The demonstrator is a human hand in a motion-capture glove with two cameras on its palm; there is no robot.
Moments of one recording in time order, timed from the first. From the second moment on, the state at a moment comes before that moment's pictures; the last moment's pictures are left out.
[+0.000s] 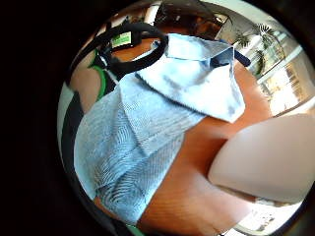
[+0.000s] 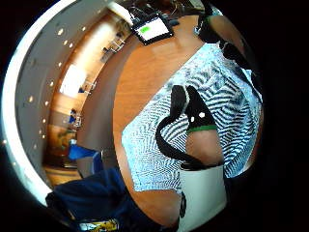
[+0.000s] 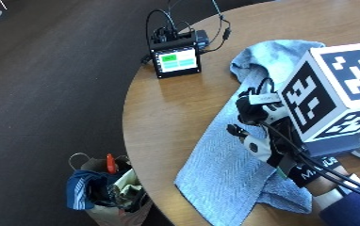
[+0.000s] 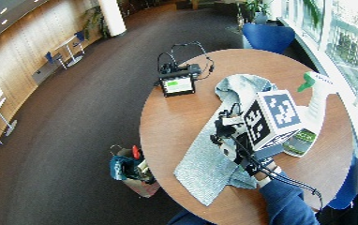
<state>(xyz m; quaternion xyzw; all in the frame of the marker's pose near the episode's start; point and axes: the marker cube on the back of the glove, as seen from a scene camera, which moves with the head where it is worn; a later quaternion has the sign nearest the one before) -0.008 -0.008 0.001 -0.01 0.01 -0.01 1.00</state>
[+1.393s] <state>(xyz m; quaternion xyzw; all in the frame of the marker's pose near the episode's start) -0.012 -0.010 0.004 -0.03 0.02 -0.03 1.00</state>
